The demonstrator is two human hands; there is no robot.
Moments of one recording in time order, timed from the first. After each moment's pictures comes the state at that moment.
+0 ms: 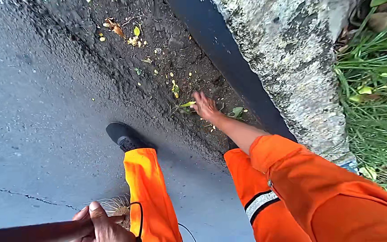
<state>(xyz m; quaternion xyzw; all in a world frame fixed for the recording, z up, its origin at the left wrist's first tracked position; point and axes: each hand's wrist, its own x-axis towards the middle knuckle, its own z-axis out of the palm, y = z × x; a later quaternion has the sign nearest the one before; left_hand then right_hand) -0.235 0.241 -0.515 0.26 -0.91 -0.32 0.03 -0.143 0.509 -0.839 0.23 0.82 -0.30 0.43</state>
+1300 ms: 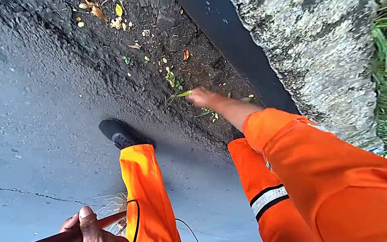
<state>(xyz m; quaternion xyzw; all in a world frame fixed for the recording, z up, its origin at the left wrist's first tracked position) -0.231 0.248 -0.518 0.23 -0.92 -0.32 0.00 -0.132 0.514 -0.885 0.02 0.77 -0.32 0.55</state>
